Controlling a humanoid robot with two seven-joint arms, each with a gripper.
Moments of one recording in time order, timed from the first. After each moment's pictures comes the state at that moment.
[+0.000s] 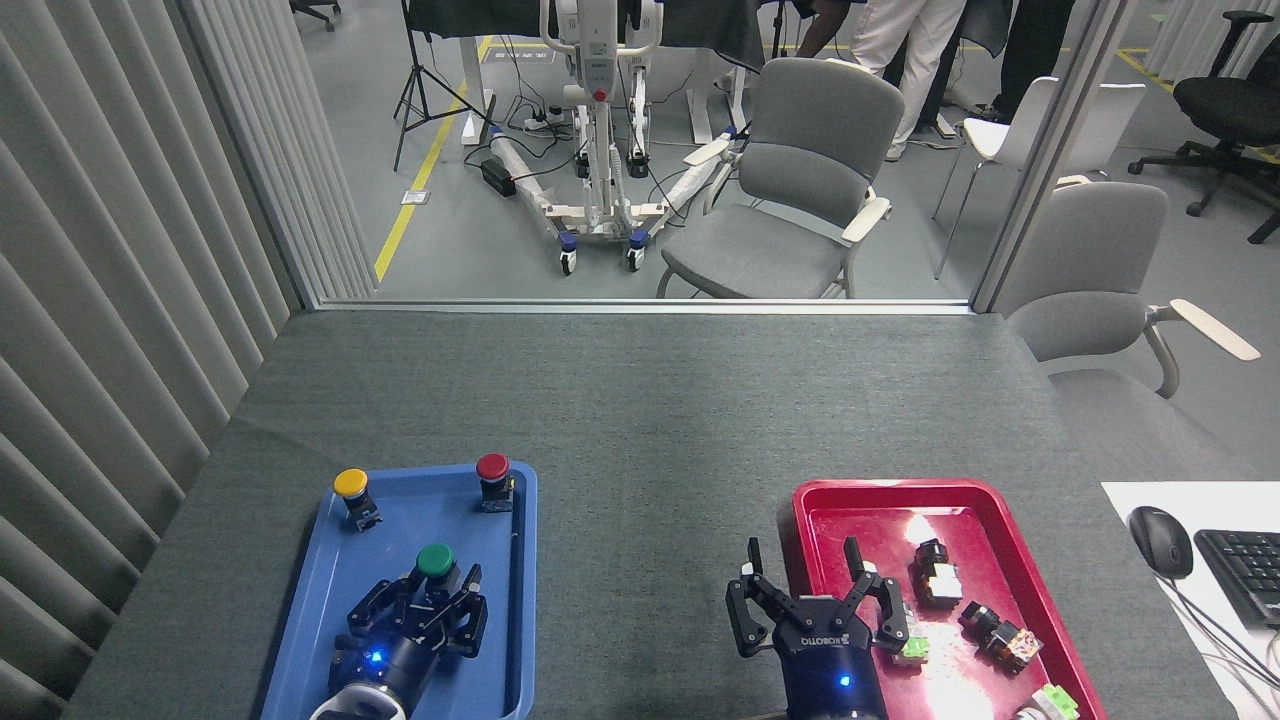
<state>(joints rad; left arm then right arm) -0.28 0.06 -0.02 -0.85 -1.51 -0.25 0.30 0.04 0.15 0.18 -1.55 1.61 0.16 -0.07</state>
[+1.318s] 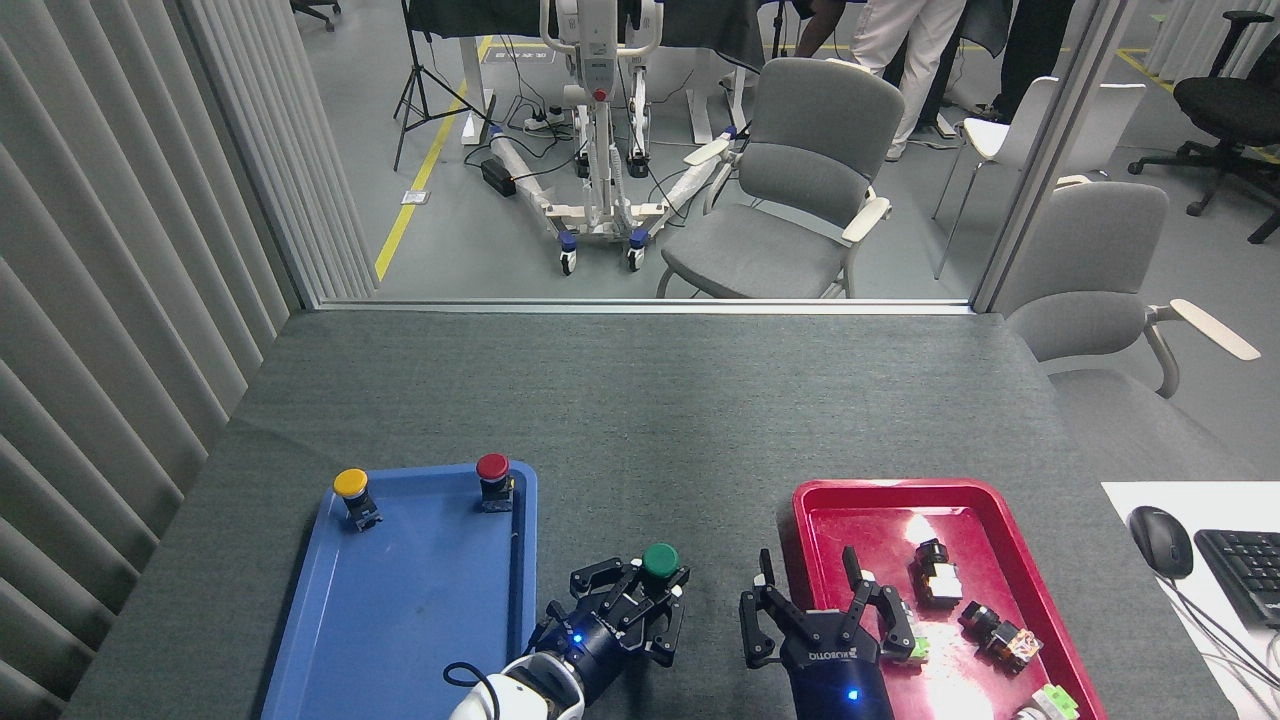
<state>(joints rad) -0.48 -0.12 -0.47 -0.62 -1.51 -0.27 0.42 0.07 0.11 0.20 -1.56 1.61 0.17 -0.05</state>
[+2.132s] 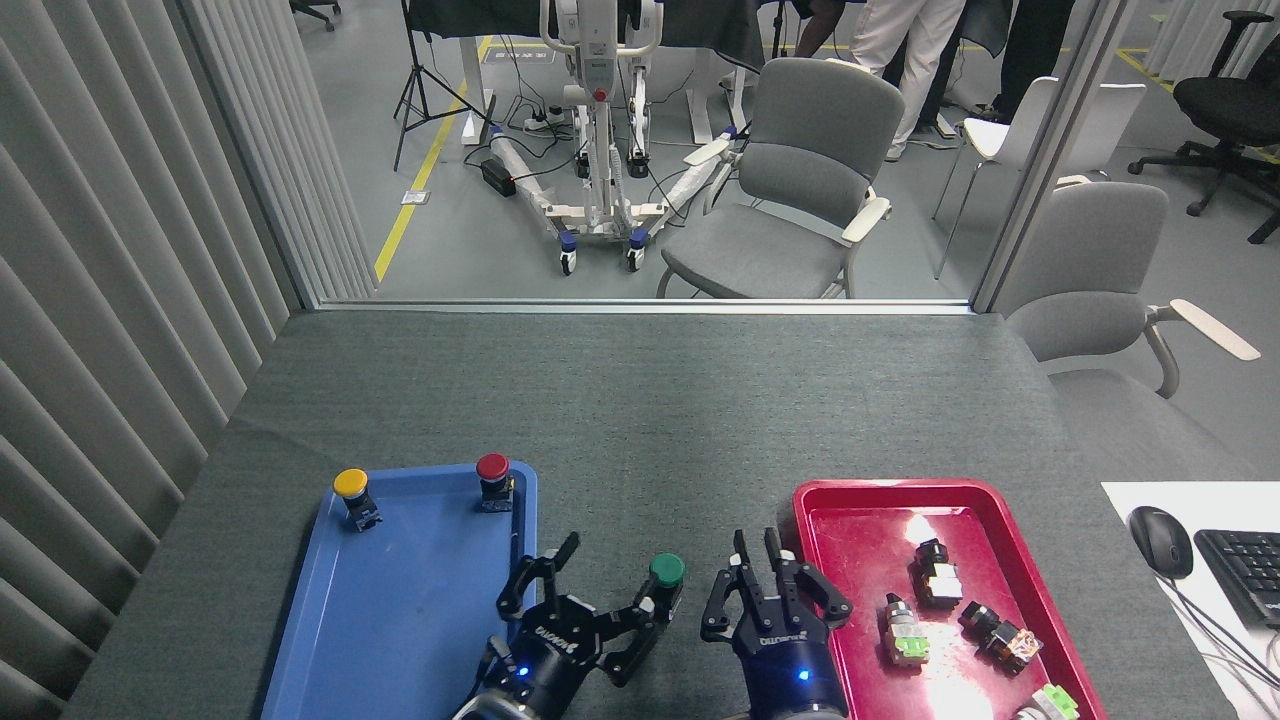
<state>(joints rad) -0.17 0.00 -0.38 -1.19 -1.49 -0.11 0.40 0.01 0.15 0.27 -1.50 1.61 0.16 -0.02</state>
